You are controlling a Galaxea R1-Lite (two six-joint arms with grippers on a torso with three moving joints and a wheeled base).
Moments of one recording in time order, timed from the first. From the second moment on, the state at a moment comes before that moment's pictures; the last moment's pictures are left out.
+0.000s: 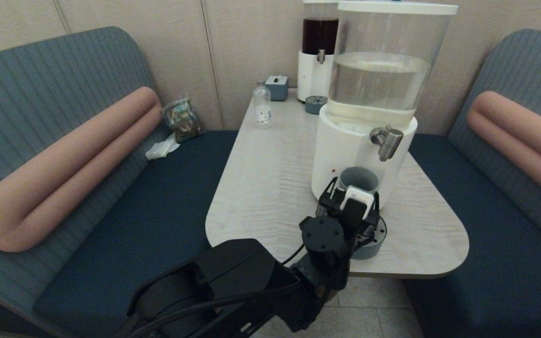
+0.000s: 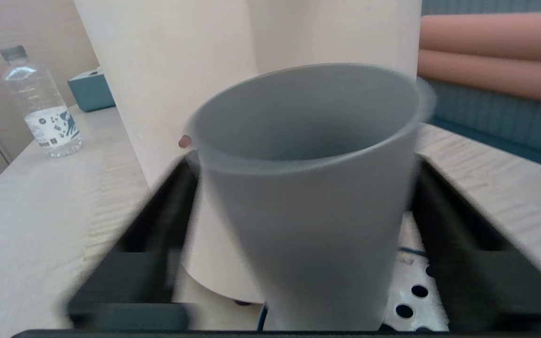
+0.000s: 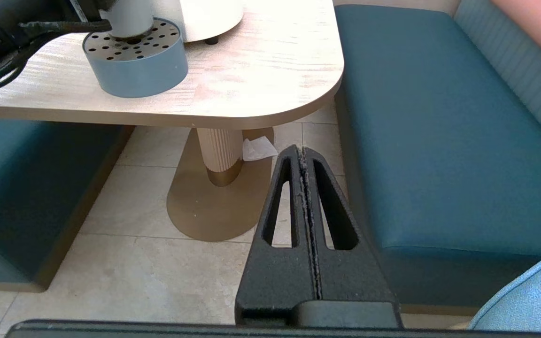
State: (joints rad) left arm -0.90 2.61 -1.54 -1.45 0.41 0.36; right arm 0.00 0.00 0.00 -0.01 -0.03 0.03
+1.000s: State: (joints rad) left arm -0.91 2.53 -1.37 -1.52 0.43 0.36; right arm 0.00 0.00 0.00 -0.01 -0.03 0.03
